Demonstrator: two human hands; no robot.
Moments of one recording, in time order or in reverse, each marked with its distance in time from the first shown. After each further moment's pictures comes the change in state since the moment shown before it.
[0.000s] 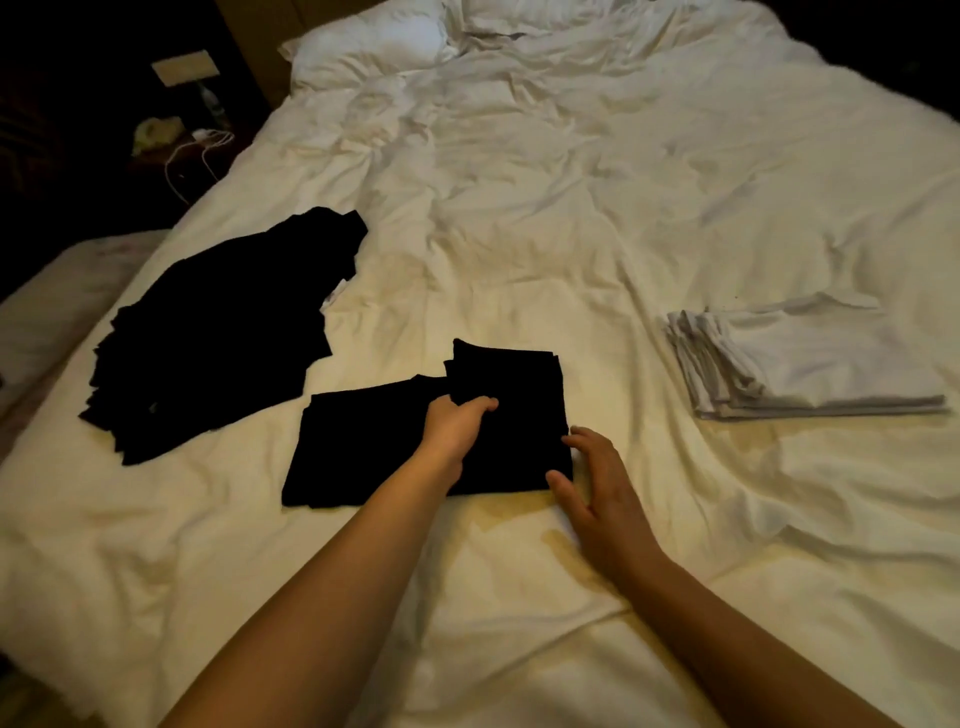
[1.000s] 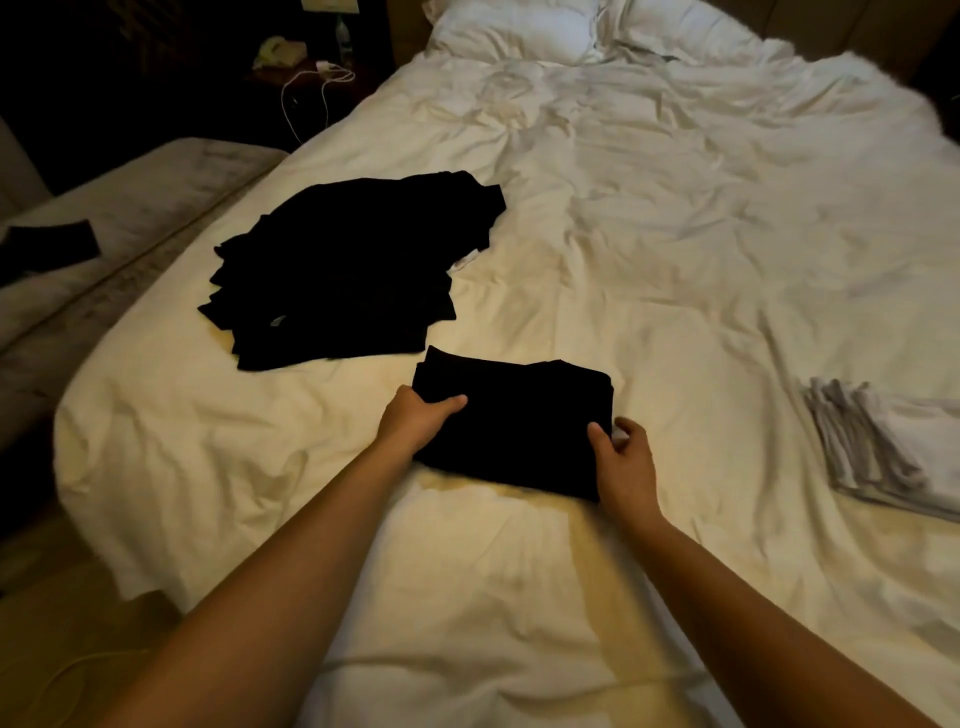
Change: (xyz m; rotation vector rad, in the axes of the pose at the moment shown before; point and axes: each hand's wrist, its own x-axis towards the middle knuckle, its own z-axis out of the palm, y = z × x) left_hand 0.041 -0.046 -0.205 0.302 0.227 -0.024; right_hand 0.063 -0.080 0.102 0.227 -0.036 0.520
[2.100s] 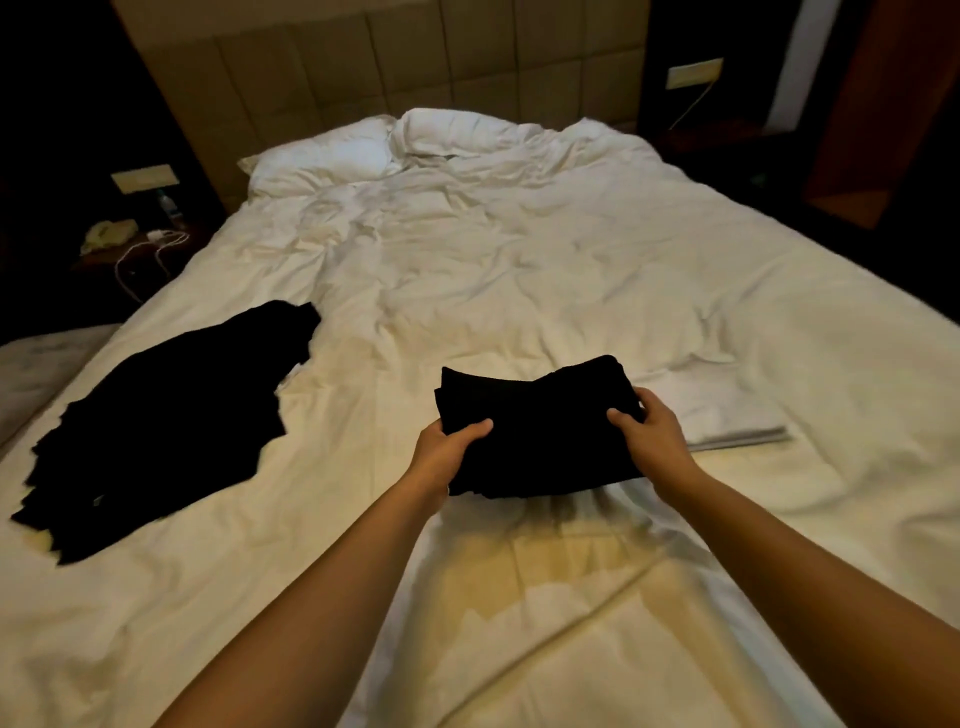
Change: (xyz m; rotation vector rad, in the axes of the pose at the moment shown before) left_hand -0.123 0.149 0.191 -0.397 -0.480 0.216; right_hand 0.020 -0.001 -0.269 0.139 0.229 -0.052
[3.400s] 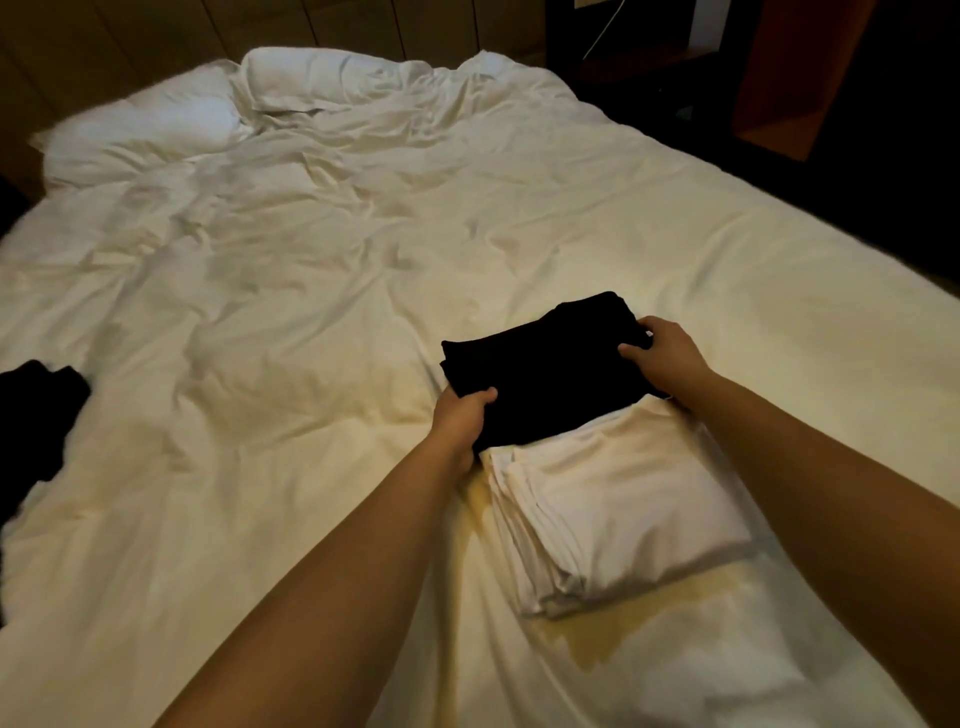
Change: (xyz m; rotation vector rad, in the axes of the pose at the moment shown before) left_hand 0.268 -0.006 0.206 0.035 -0.057 -0.112; right_hand 0.305 0.060 -0.124 -0.520 0.100 0.041
